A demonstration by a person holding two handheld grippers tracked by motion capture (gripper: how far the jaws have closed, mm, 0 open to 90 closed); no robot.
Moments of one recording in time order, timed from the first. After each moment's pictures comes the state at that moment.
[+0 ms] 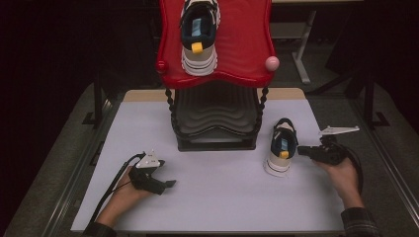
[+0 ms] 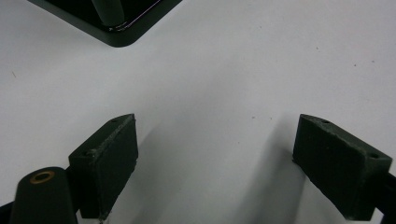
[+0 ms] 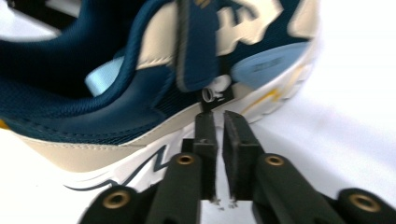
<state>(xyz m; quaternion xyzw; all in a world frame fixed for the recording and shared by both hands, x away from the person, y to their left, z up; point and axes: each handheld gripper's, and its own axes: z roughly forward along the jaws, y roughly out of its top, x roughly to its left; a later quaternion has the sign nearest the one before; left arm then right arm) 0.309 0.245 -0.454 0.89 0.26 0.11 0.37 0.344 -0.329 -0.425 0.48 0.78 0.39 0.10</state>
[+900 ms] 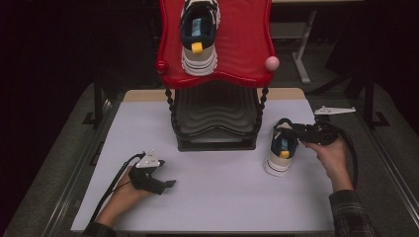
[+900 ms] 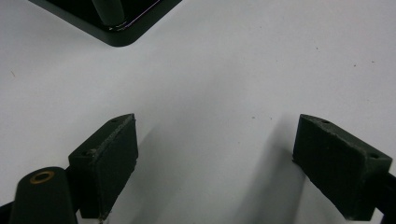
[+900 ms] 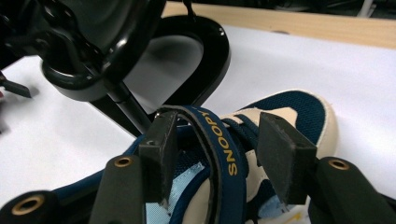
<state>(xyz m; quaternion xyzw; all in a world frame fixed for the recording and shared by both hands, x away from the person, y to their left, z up) 0.310 0.245 -0.455 0.89 0.26 0.11 0.37 0.387 -0.305 -0.396 0.45 0.76 0.47 0.08</state>
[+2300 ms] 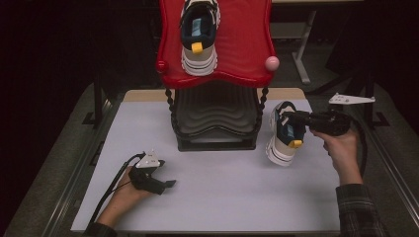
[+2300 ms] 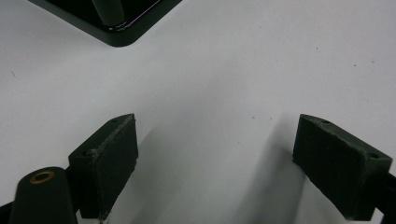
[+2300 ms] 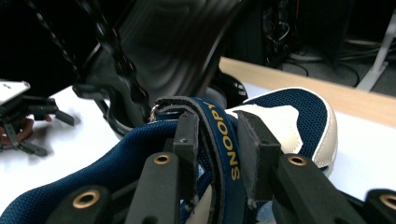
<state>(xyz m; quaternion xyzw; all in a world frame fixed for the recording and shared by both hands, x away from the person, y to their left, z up) 0.310 0.245 -0.455 0.89 0.26 0.11 0.37 0.376 -0.314 -0.339 0.39 0.74 0.54 0.11</state>
